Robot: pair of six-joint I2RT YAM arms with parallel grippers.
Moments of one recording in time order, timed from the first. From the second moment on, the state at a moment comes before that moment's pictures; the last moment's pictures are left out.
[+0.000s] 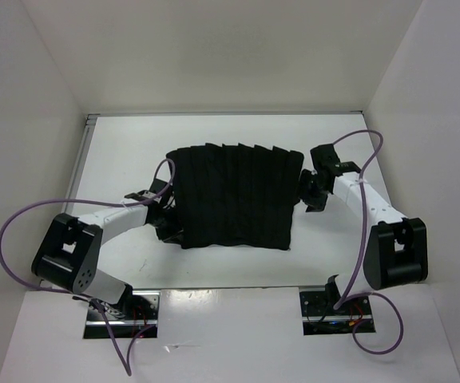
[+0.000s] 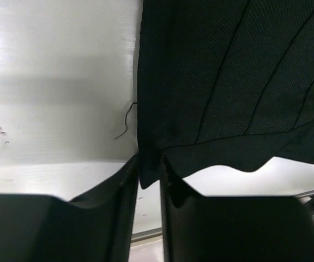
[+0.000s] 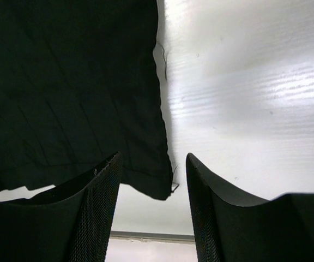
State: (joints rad) left arm -0.35 1.47 0.72 -0.52 0.22 -0.72; right arm 0.15 1.44 1.03 -0.77 -0.07 0.53
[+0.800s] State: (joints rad) left arm -0.38 1.49 0.83 -0.51 0.19 -0.73; right arm 0.28 1.59 0.92 -0.81 -0.10 0.68
